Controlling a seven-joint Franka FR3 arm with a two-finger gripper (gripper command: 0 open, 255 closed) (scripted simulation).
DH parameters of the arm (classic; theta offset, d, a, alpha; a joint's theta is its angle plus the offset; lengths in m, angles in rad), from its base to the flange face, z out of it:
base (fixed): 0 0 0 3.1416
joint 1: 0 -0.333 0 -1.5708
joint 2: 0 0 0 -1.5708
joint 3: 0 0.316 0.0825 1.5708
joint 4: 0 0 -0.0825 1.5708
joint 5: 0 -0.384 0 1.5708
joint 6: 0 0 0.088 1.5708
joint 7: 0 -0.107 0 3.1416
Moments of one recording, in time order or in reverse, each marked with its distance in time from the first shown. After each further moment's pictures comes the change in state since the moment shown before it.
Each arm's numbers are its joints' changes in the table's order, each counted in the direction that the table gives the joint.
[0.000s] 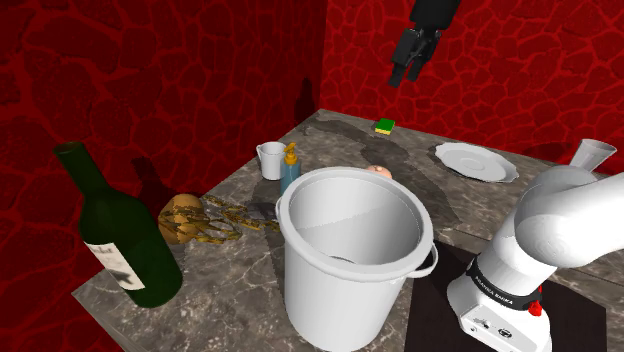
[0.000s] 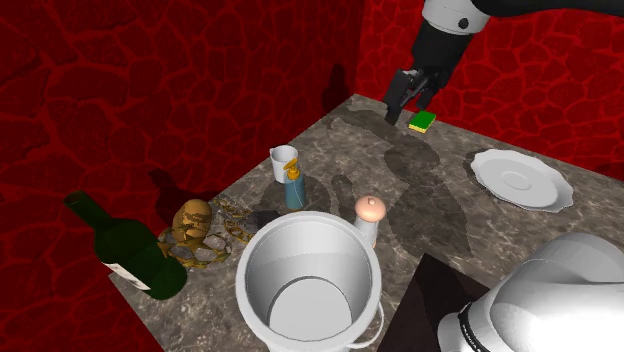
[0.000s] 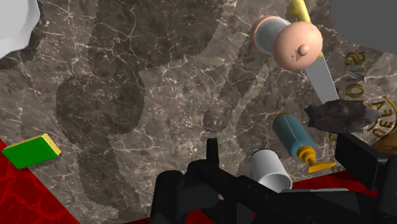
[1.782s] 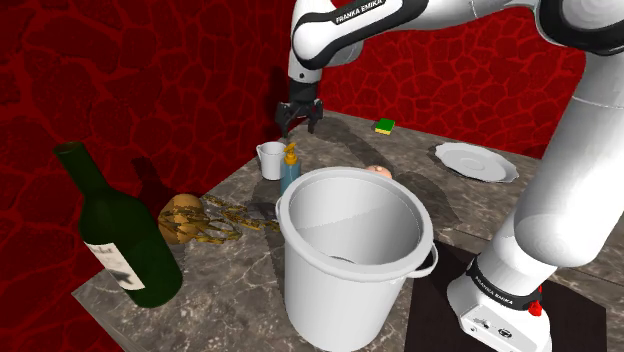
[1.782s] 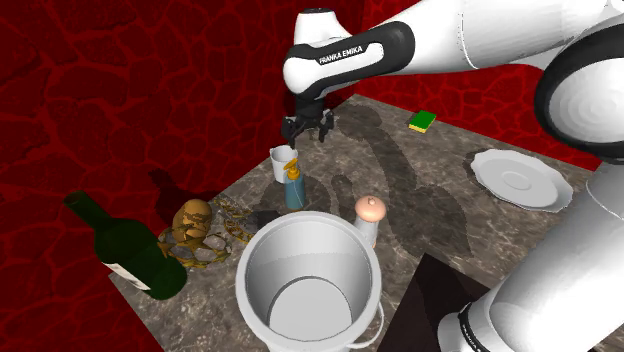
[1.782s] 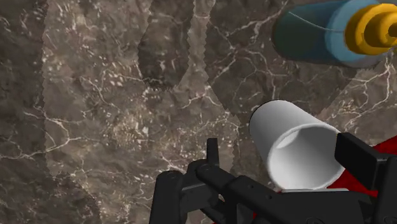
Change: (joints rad) arm 0.001 -0.889 0.127 0.362 0.009 -0.418 -0.324
